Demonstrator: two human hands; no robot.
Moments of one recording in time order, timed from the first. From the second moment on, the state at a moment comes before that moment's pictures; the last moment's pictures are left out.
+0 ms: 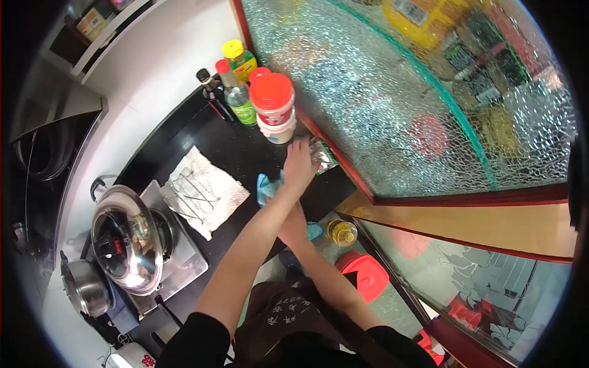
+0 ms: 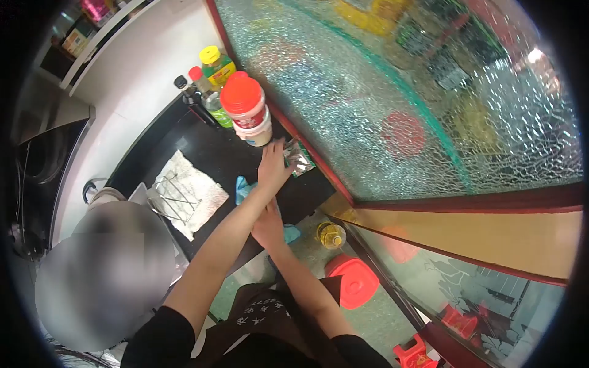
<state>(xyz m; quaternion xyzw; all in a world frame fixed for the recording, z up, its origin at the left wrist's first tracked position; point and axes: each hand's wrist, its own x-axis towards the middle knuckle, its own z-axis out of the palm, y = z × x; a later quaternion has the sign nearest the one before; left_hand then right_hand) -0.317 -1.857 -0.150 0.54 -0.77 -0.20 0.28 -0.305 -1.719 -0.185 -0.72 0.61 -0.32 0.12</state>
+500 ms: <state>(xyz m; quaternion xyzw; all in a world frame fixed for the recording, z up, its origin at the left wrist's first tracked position) -0.308 -1.862 -0.175 0.65 -0.71 -0.16 0.22 -0.310 -1.719 -0.188 -0.74 0.60 -0.27 0.14</state>
